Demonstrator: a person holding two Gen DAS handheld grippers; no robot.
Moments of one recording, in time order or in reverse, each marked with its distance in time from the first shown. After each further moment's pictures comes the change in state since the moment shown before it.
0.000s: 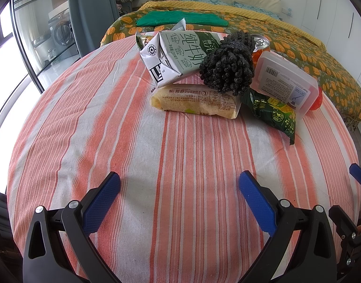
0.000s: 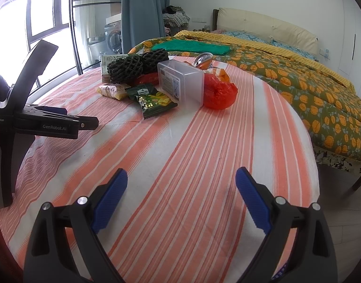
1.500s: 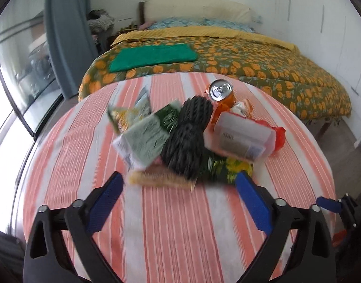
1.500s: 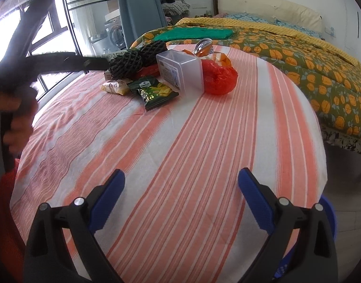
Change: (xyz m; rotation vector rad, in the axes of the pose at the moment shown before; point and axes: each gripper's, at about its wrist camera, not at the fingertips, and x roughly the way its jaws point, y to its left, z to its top) left arm -0.037 -0.028 0.070 0.165 -0.133 -0.073; right arm 0.001 -0.010 0.002 0.089 0.088 0.093
